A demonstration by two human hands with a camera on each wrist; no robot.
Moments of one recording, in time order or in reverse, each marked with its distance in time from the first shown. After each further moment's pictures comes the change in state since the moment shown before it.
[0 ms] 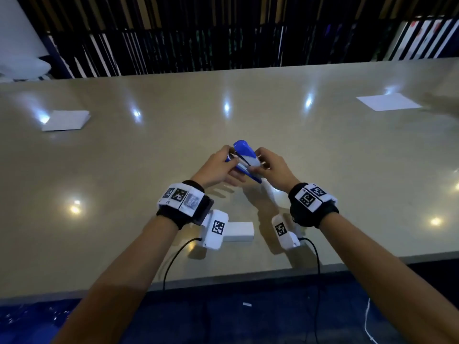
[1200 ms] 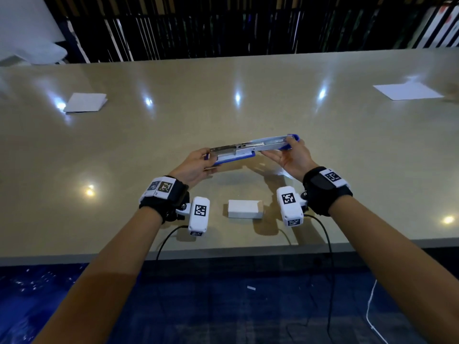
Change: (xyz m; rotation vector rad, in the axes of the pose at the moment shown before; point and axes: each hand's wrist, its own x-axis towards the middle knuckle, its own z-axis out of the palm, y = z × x) left_hand -0.033 -0.061 -0.046 -0.428 0.148 -0.176; right_hand -0.006 -0.002 0.002 1.381 0.193 0.435
